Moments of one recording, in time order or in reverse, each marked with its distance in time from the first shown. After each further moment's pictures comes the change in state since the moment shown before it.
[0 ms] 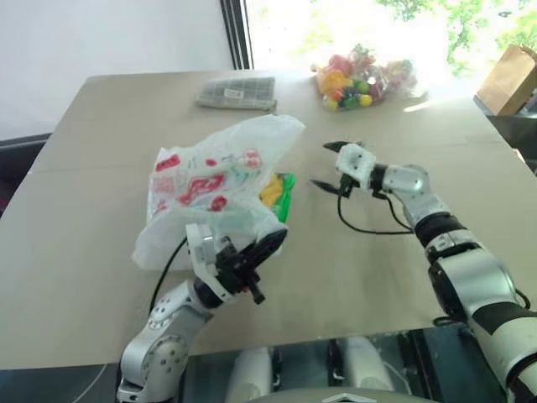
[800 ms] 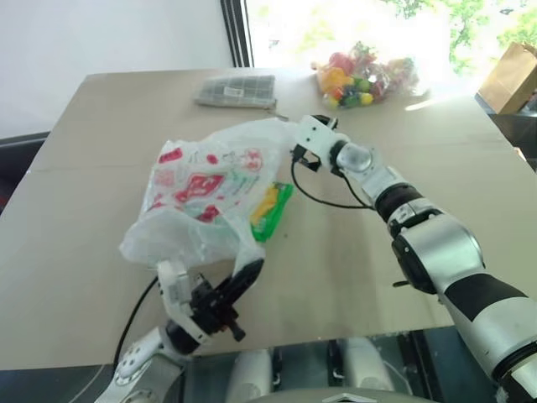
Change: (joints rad) left arm 0.356 0.036 0.112 -0.138 -0.017 -0.046 0.038; right arm -0.253 0.202 0.055 0.206 -0.257 0.251 -0.433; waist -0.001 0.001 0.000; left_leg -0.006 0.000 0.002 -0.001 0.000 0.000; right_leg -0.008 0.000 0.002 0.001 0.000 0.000
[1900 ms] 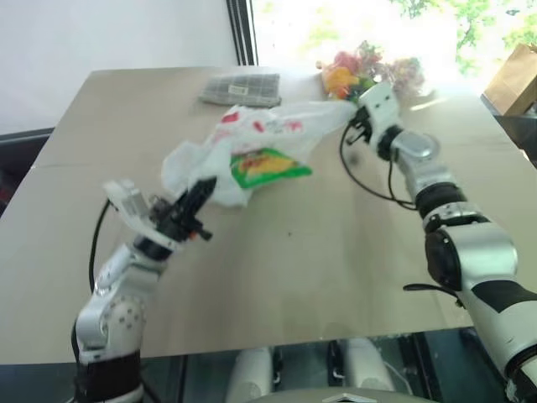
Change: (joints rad) left arm -0.667 0.102 0.171 0.337 -0.057 0.004 0.093; right arm 0.088 -0.217 -0.311 -0.189 0.292 0.075 0.243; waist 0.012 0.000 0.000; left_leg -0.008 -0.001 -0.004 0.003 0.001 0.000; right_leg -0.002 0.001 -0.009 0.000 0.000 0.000
